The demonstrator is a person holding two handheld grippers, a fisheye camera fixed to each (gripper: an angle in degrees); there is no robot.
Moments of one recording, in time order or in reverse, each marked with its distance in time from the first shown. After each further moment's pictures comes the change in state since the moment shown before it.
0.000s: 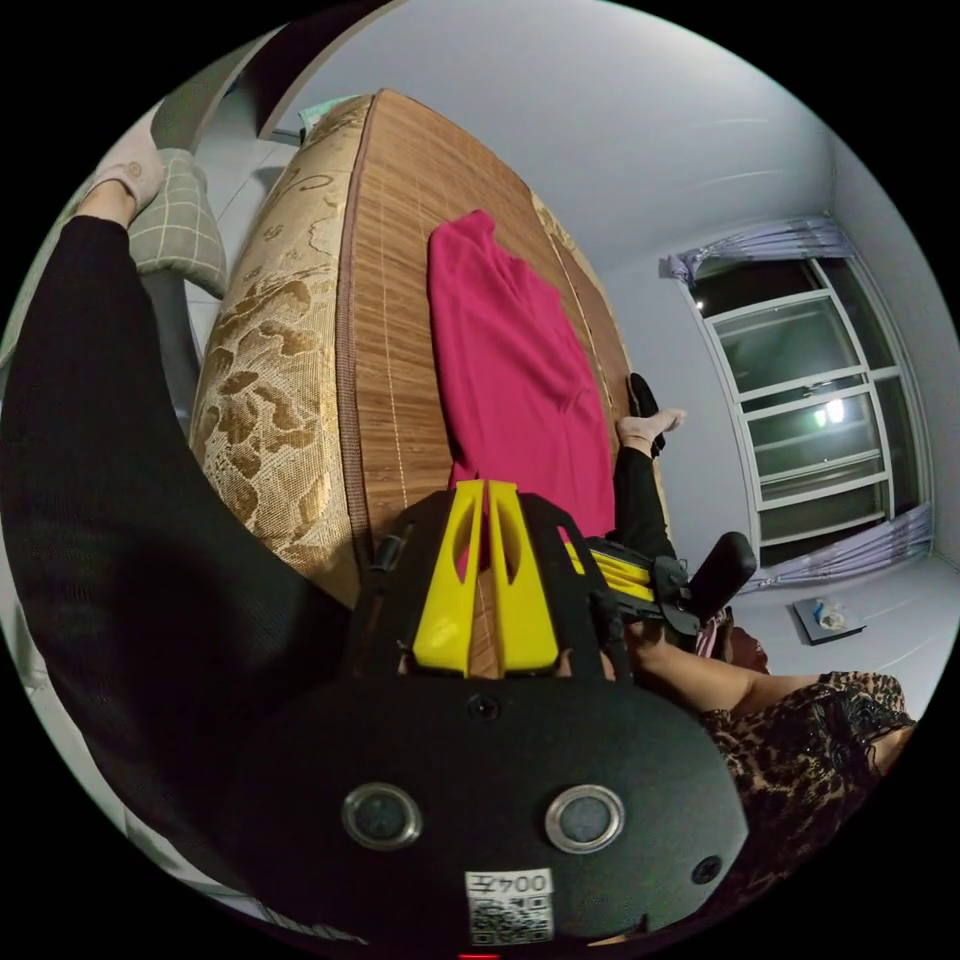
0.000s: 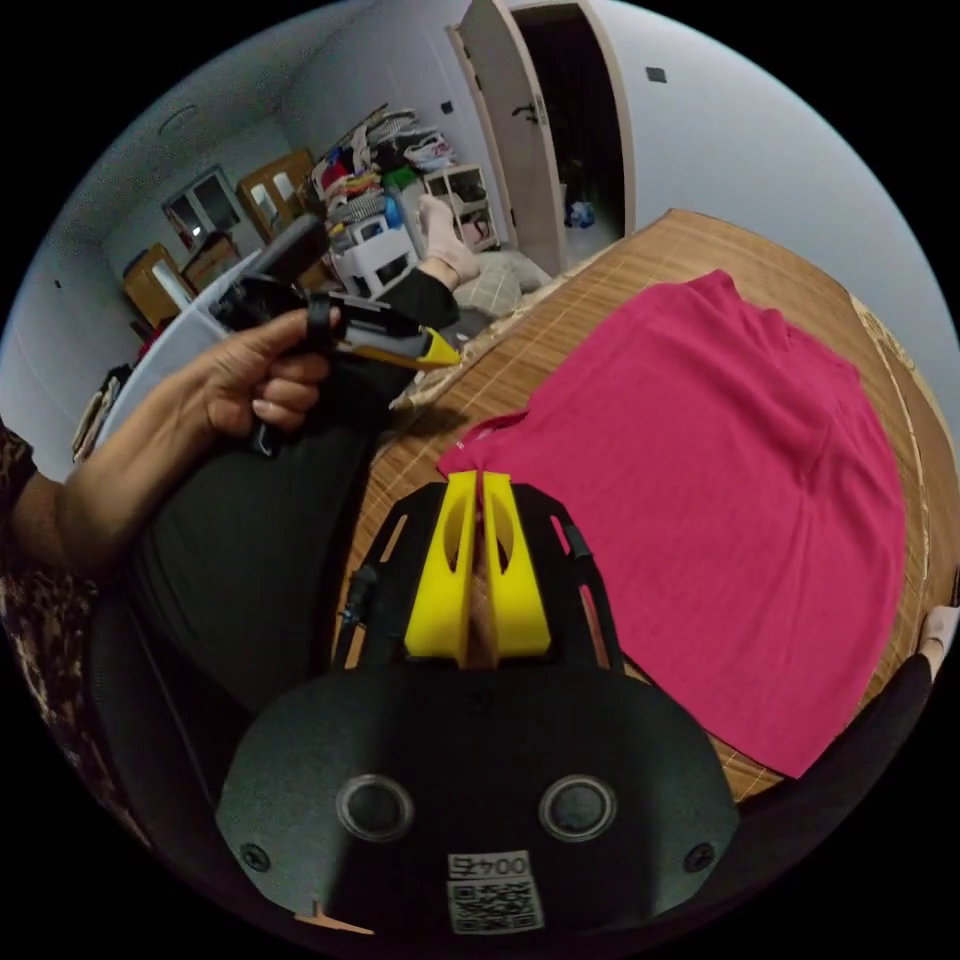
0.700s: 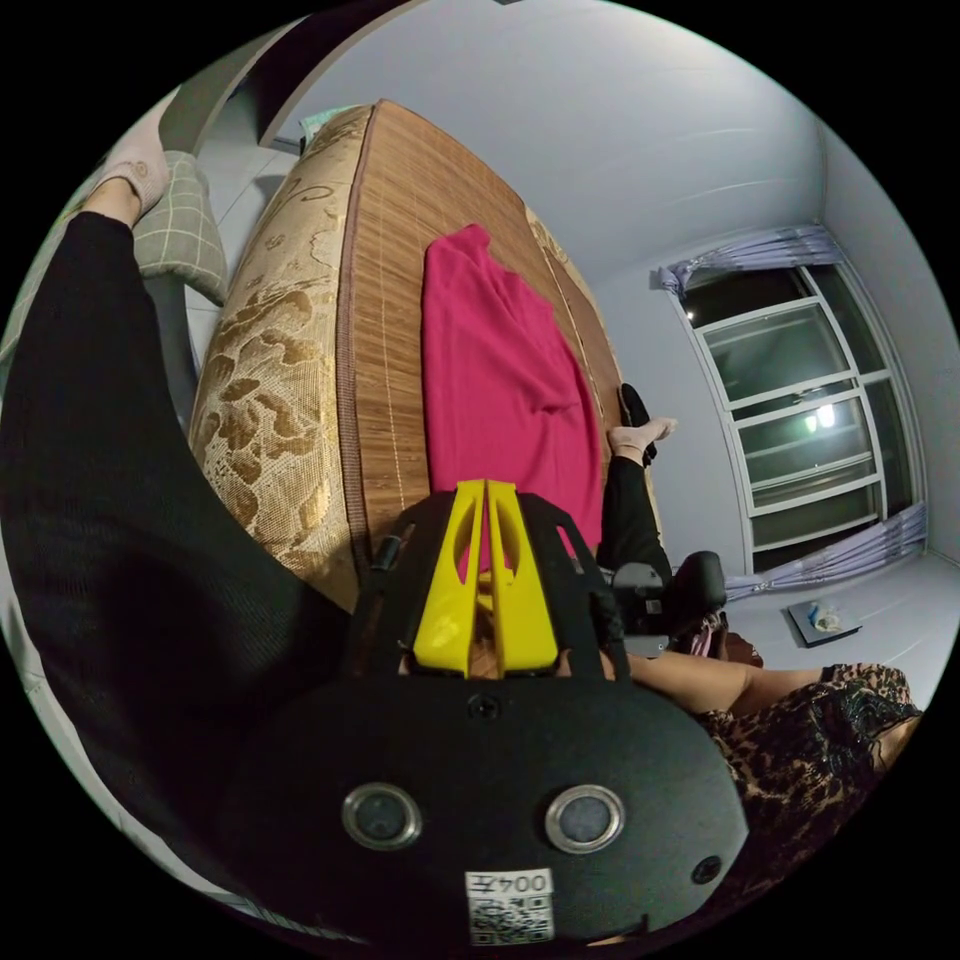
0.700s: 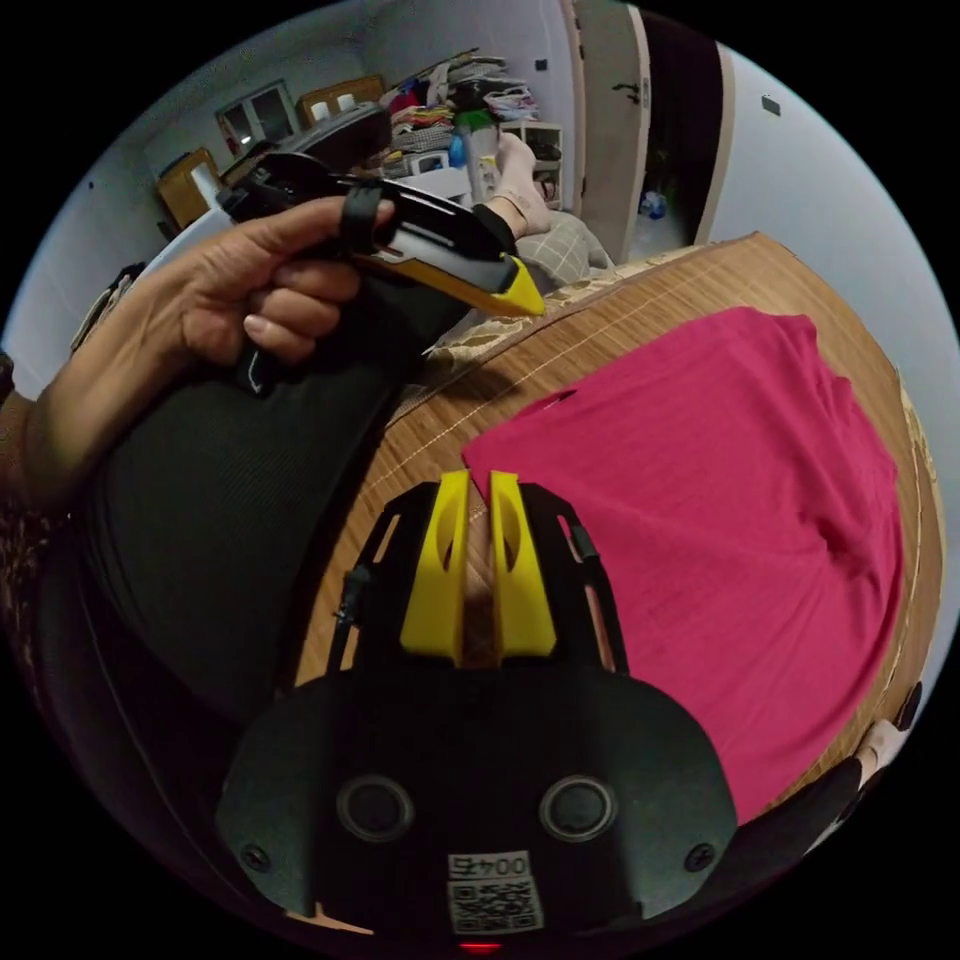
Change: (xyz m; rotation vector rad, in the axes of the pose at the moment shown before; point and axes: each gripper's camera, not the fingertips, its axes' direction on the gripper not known) left arm -0.046 0.039 -0.016 0.014 0.021 0.000; right arm 0.012 0.026 0.020 -0.171 0.061 -0.265
